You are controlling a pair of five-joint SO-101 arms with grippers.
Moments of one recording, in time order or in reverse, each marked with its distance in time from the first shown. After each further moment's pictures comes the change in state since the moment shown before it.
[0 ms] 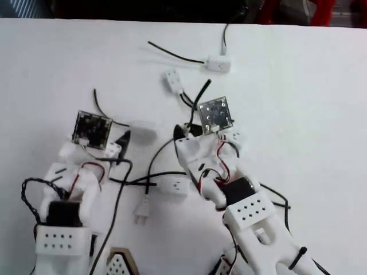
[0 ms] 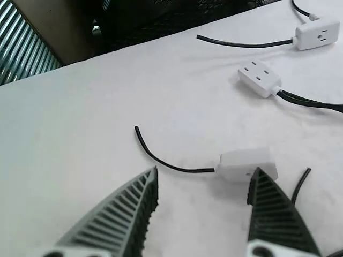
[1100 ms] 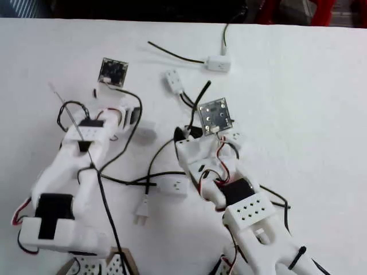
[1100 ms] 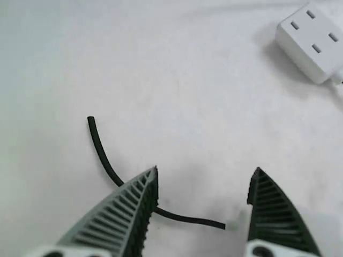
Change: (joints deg) left arm -0.4 76.7 -33.3 -24.8 5.0; right arm 0.0 0.0 1.1 0.0 -0.3
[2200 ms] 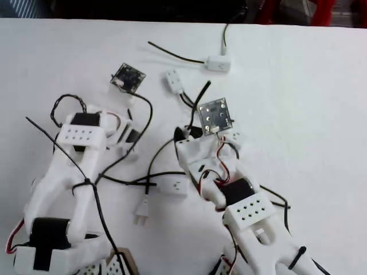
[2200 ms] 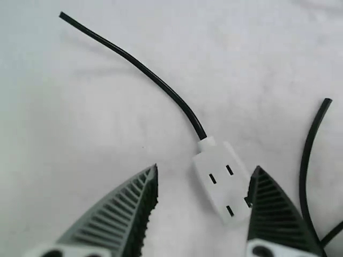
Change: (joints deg) left arm 1.8 -11.9 -4.0 31.0 -14.1; right arm 0.0 0.0 0.0 0.0 0.0
